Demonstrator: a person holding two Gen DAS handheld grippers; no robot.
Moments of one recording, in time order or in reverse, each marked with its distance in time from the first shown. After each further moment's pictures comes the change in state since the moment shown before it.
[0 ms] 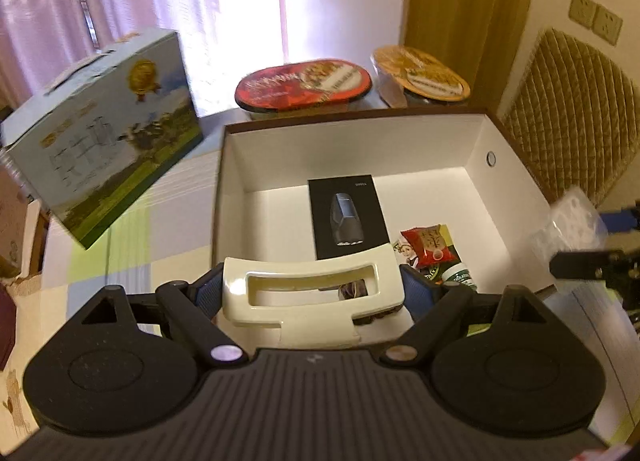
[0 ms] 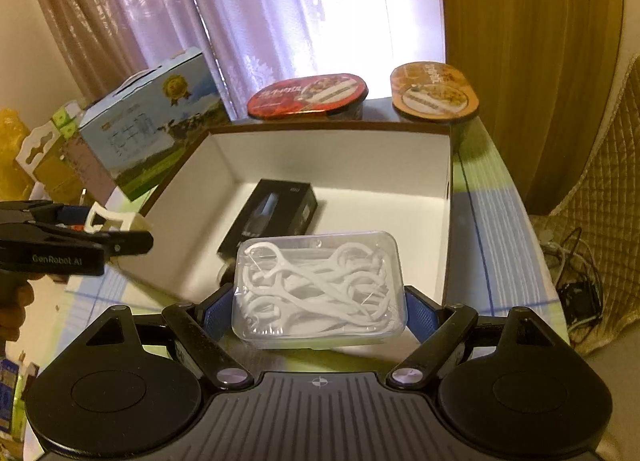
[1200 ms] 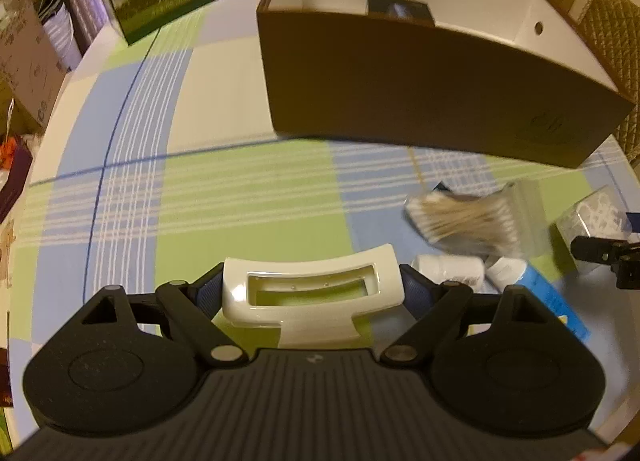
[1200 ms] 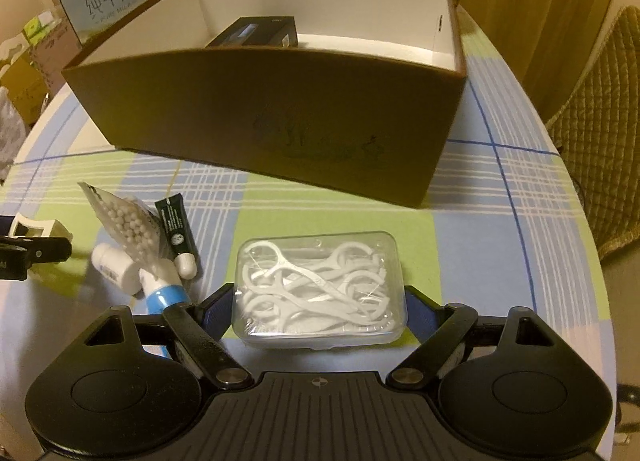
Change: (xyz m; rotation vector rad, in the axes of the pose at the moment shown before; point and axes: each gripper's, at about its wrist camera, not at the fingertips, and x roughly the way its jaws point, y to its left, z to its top) left arm -0.009 0.002 -0.172 -0.191 0.194 0.095; right arm 0.031 0.007 -0.141 -0.064 0.190 -0.133
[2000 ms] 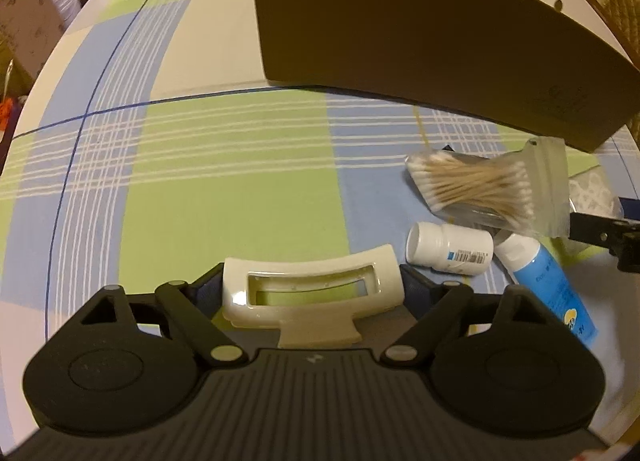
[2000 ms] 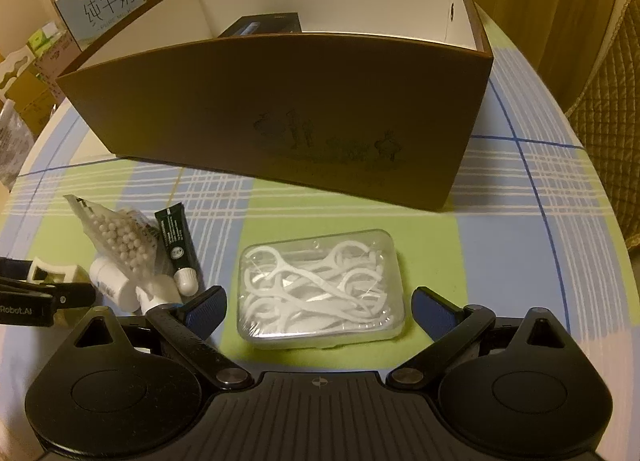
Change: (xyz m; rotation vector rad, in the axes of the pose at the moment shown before) left arm 0.028 -0.008 -0.016 -0.068 0.096 -0.002; right arm 0.026 -0.011 0.001 0.019 -0.012 0.054
